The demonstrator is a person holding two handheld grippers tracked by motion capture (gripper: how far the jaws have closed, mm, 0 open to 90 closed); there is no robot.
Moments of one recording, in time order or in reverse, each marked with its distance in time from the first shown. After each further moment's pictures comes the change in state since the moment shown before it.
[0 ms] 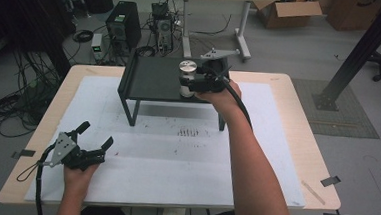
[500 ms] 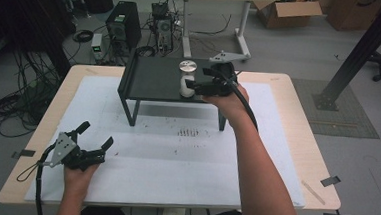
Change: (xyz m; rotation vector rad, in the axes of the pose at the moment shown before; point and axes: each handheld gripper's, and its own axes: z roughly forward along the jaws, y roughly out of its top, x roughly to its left) left arm 0.000 0.000 0.000 0.000 0.000 0.001; right arm 0.003 -0.008 -0.025 -0.036 -0.016 0.015
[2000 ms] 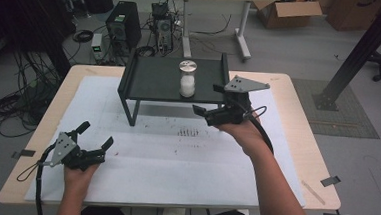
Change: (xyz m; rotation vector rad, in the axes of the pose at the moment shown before) left arm 0.000 0.000 0.000 0.003 0.000 0.001; right arm 0.027 -0.045 -0.050 -0.122 0.101 -0.056
